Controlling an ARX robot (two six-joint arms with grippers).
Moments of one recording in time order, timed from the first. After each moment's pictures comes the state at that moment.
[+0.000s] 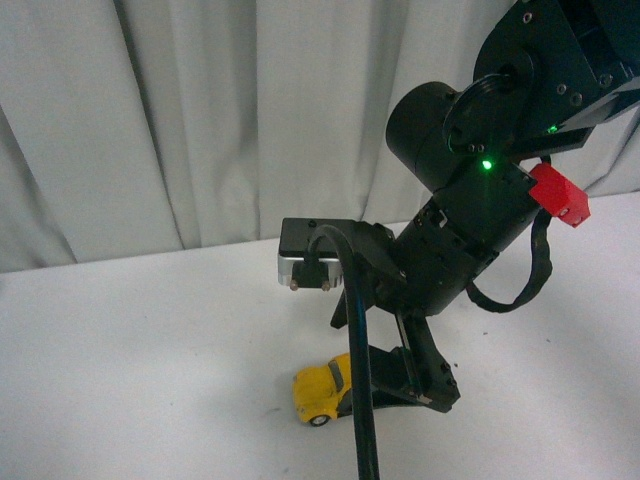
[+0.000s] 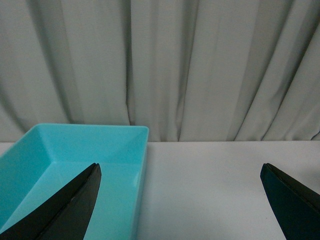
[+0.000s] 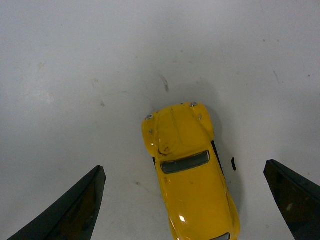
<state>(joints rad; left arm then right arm) 0.00 0.00 0.01 0.00 0.00 0.00 0.22 2.10 1.28 -0.55 -0.53 -1.09</state>
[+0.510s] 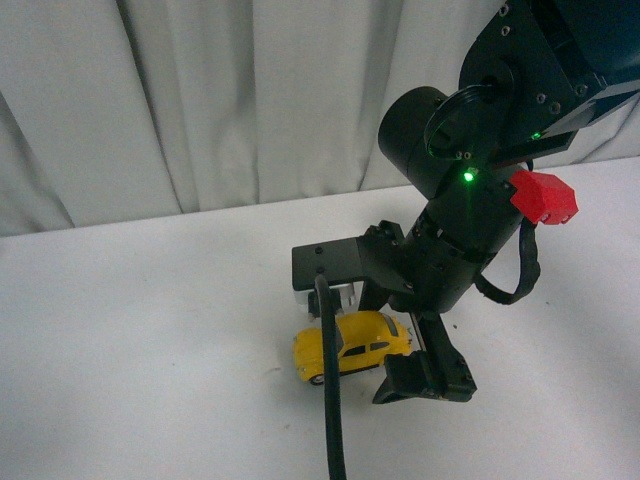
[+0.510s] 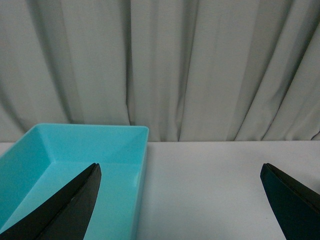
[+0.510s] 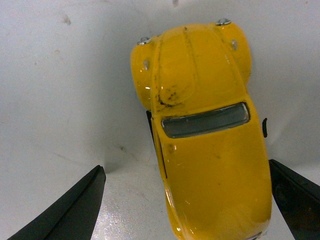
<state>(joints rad) 0.00 0.00 0.01 0.00 0.00 0.00 0.23 2.17 1.26 -0.52 -0.34 -1.19</state>
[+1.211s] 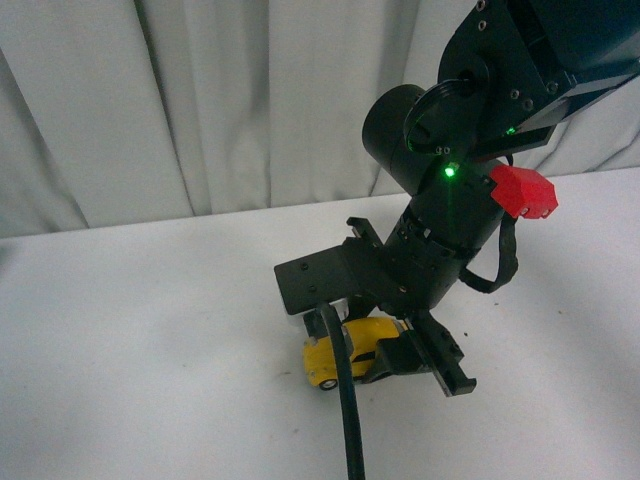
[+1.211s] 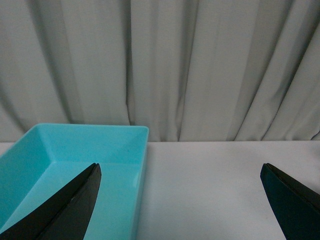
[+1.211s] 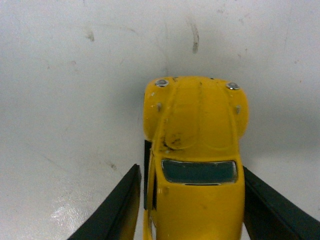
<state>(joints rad) 0.00 0.00 0.01 0.00 0.00 0.00 0.27 2.20 1.34 -0.58 -0.35 -1.41</state>
